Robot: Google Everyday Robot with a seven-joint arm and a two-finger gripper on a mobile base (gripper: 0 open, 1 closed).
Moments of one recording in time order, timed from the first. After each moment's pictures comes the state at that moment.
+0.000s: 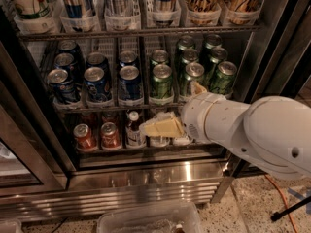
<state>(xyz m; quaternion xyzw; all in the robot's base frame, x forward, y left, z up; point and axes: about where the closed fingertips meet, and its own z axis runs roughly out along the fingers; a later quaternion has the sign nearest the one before) 0.502 -0.042 0.871 -0.35 0.77 0.12 0.53</state>
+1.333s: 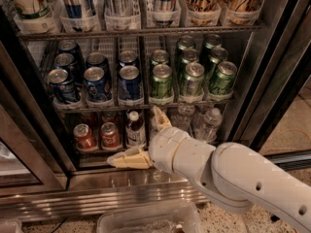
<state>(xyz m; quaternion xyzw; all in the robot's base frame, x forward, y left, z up) 0.473 0.044 0.810 -0.39 0.69 0.21 0.57</state>
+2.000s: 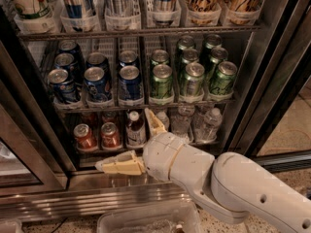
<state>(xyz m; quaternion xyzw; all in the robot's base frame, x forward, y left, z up) 0.447 0.065 0.831 -0.37 0.65 0.28 0.60</state>
